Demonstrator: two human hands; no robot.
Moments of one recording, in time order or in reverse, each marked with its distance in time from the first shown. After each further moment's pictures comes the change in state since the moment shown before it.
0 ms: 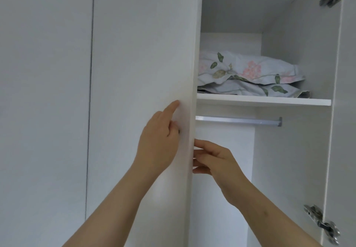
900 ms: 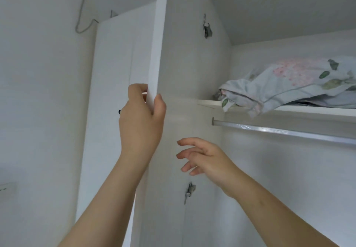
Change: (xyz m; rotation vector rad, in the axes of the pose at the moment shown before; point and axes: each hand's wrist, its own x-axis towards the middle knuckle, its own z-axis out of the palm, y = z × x) left_hand -0.038 -0.012 -0.203 0.315 0.676 -0.146; right_hand 0.013 -0.042 0.180 -0.005 -0.554 -0.113
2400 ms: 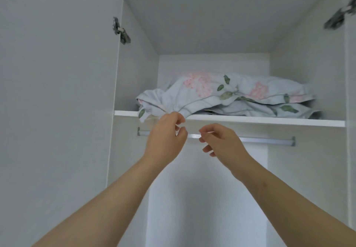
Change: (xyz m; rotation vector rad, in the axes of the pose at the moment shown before) left_hand -0.057 0.077 0.209 -0.170 -0.553 0.276; right_hand -0.066 -0.005 -0.192 -0.292 0.731 0.093
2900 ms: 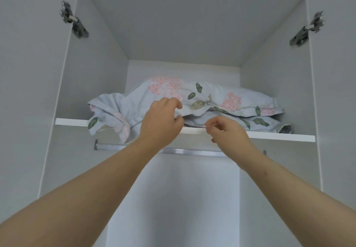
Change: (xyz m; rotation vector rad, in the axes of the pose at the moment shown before) left_hand 0.089 0.014 0.088 0.048 0.023 0.197; right_hand 0.080 0.034 -0.077 -0.331 0.210 -0.093
